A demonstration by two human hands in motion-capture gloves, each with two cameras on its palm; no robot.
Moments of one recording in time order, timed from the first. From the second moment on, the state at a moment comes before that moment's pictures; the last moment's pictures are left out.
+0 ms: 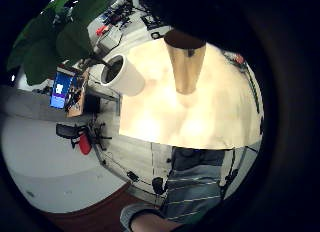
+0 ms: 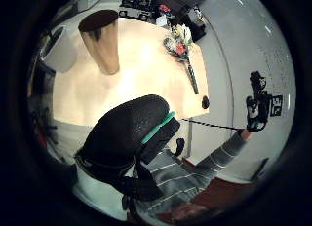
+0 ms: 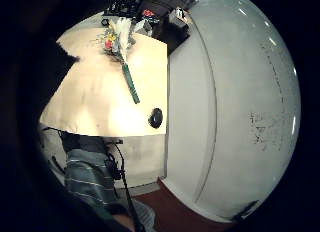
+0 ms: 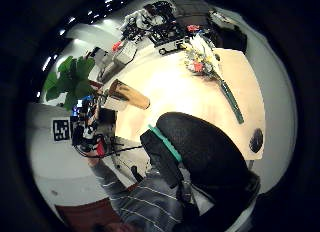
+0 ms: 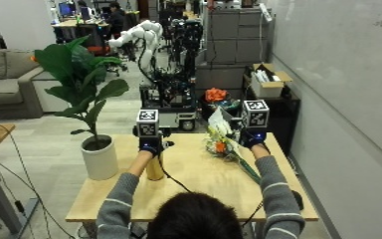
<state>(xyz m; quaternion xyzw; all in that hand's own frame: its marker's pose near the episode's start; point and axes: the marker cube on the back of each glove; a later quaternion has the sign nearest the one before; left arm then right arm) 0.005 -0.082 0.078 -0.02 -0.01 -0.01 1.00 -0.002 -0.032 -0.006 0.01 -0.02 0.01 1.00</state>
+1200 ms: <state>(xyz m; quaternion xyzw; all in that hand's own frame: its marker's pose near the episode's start) 0.098 -0.074 0.135 0.01 0.06 0.14 0.99 0.079 -0.118 0.099 -0.14 -0.10 0.22 0.96</state>
